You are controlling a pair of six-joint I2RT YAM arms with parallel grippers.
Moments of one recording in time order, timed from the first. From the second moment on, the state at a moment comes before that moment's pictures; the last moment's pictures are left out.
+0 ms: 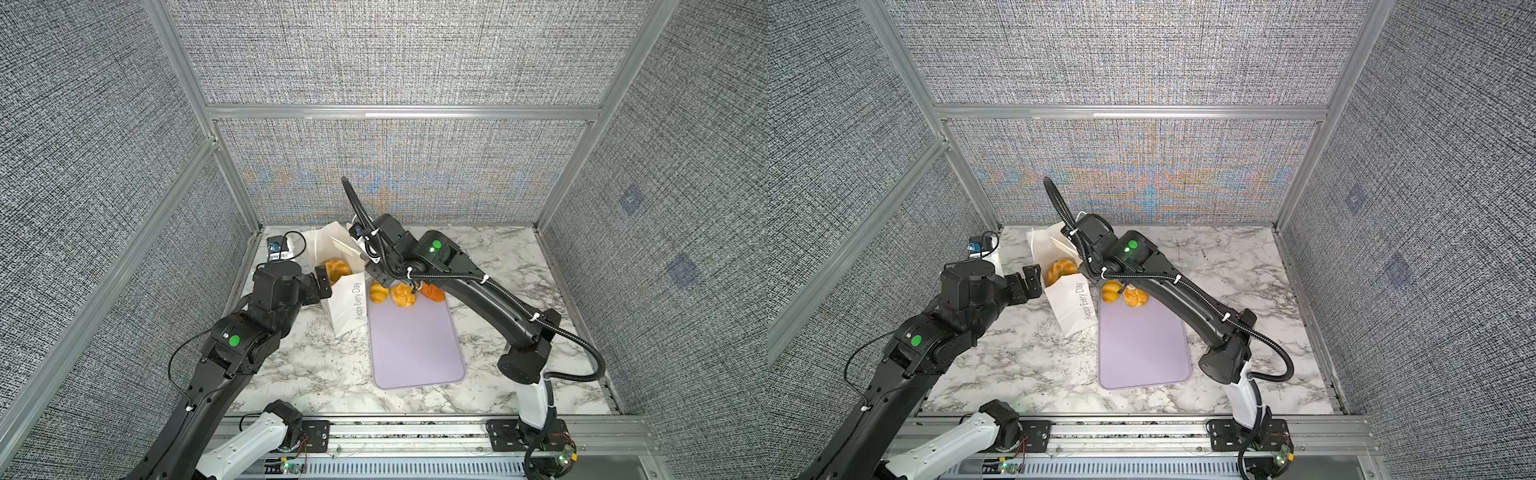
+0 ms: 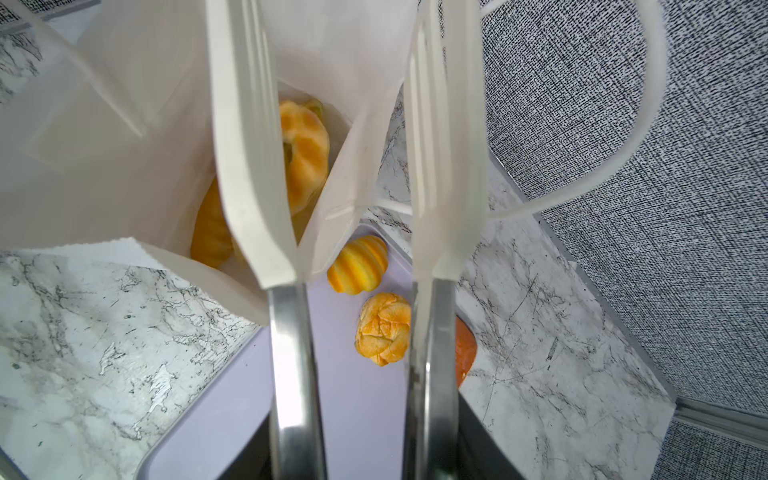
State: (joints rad) left arm -0.53 0.89 1.23 -0.83 -0.40 -0.42; right arm 0.97 2.03 2.39 -1.21 0.35 -0.09
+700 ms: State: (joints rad) left arm -0.75 0.97 1.27 -0.76 -0.44 -0.42; right arm 0.97 1.70 2.04 -1.13 0.38 -0.05
